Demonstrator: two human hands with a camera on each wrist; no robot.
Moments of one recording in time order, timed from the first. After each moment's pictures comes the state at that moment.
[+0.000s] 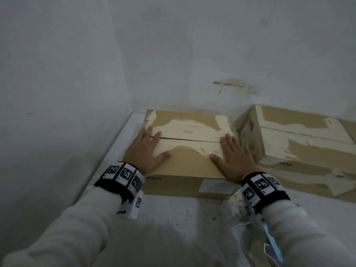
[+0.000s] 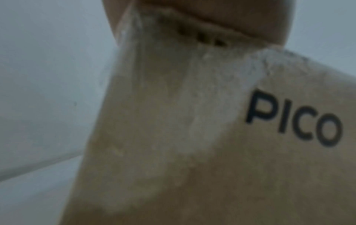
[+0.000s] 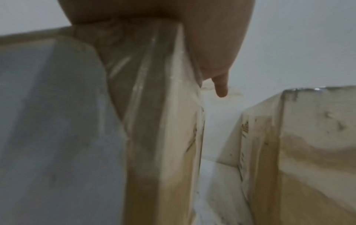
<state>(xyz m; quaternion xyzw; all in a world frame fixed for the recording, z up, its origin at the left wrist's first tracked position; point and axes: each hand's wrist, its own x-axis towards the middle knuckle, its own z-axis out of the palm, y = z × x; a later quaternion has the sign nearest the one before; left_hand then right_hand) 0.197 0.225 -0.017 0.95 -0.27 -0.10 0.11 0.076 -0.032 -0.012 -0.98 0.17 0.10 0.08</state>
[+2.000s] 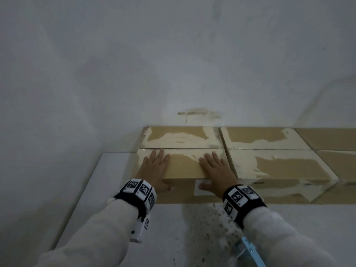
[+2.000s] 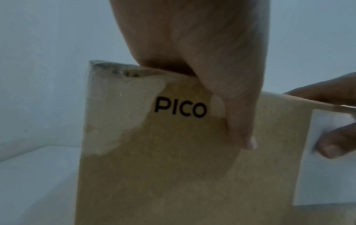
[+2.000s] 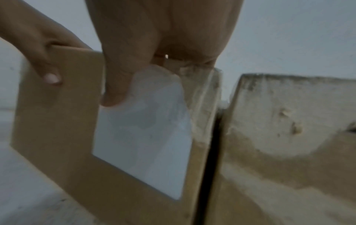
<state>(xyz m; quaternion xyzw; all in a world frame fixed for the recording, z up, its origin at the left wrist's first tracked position) 0.229 0.100 -0.007 0.91 -0.40 -0.11 -0.02 0.092 -0.076 -0.003 -0.99 0.14 0.03 0.04</state>
